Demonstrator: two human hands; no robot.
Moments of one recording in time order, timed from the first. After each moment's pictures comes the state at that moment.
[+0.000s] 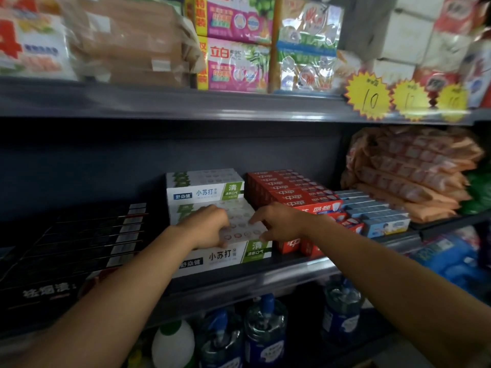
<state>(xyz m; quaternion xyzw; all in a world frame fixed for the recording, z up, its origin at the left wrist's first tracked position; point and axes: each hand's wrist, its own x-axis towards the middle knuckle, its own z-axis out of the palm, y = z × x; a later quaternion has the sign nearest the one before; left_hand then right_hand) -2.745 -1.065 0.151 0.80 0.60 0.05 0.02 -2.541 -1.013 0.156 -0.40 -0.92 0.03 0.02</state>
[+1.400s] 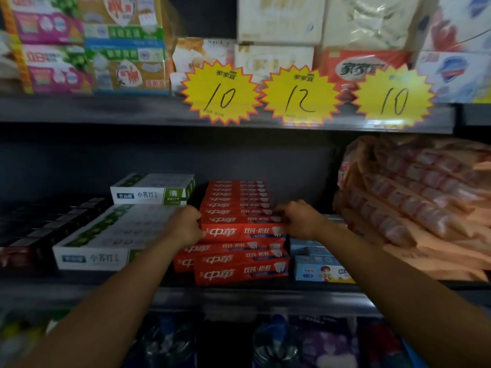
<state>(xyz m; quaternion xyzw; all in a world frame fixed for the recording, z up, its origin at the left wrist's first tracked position) -2.517 -0.982 0.140 0.52 0.81 0.25 0.07 -2.290 -0.846 0.151 -0.34 -0.93 0.06 0.11</state>
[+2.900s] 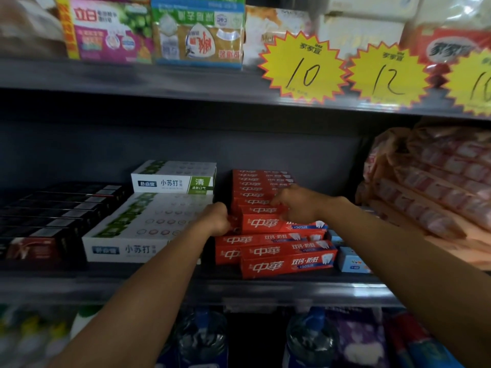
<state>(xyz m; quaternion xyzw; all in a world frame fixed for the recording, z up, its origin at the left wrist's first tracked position) -2.572 -0.969 0.122 0.55 0.79 0.23 0.18 -2.384 -0.870 0.166 -0.29 -0.96 0.00 0.00</state>
